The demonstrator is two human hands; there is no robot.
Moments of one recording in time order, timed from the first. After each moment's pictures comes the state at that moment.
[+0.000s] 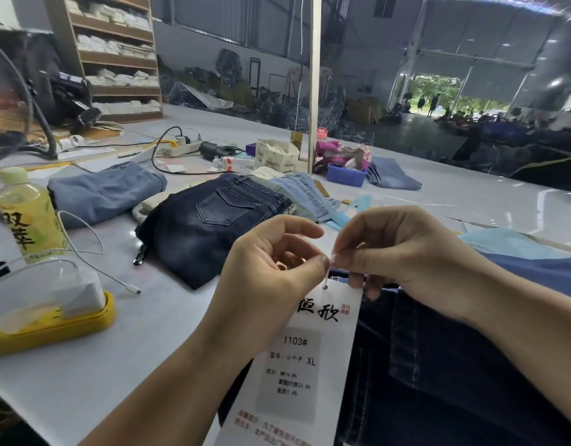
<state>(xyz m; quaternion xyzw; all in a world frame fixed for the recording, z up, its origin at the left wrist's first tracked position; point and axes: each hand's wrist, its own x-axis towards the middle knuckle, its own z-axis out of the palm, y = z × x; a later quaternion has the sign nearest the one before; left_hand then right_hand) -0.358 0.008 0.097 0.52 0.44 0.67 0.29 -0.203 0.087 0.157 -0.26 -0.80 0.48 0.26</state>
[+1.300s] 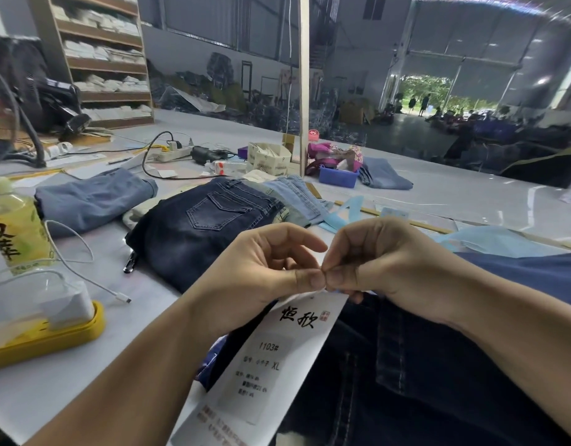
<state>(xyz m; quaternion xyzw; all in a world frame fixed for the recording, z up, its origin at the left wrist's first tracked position) -0.380 0.026 0.103 0.59 0.39 0.56 0.43 -0.200 0.089 0.156 -0.23 -0.81 0.50 0.20</state>
